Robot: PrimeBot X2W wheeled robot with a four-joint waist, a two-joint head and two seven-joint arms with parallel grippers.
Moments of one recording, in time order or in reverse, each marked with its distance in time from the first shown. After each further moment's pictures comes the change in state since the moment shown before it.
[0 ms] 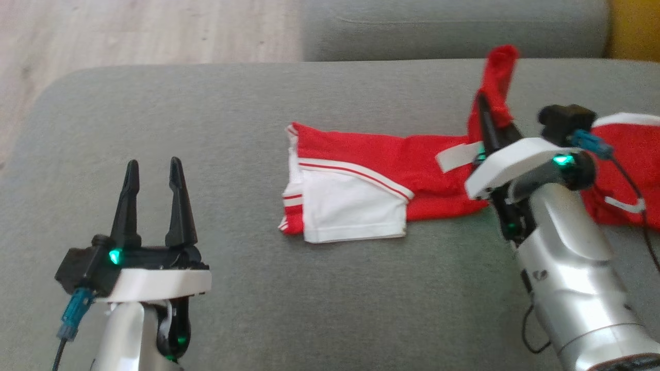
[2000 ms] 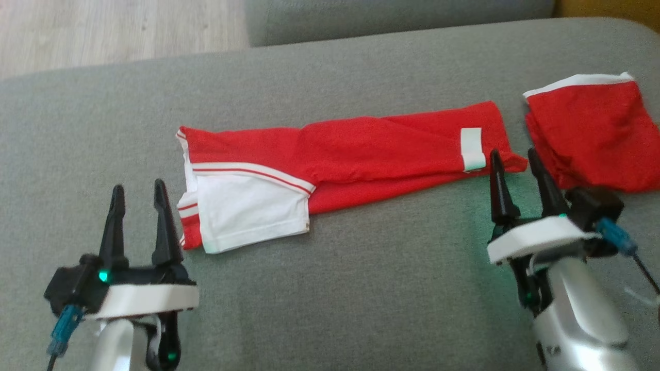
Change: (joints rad) left arm 0.058 0.029 0.016 0.012 -0.043 0.034 0.000; right arm 0.336 0.009 -0.128 -0.290 -0.108 0.000 -0.119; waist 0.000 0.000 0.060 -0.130
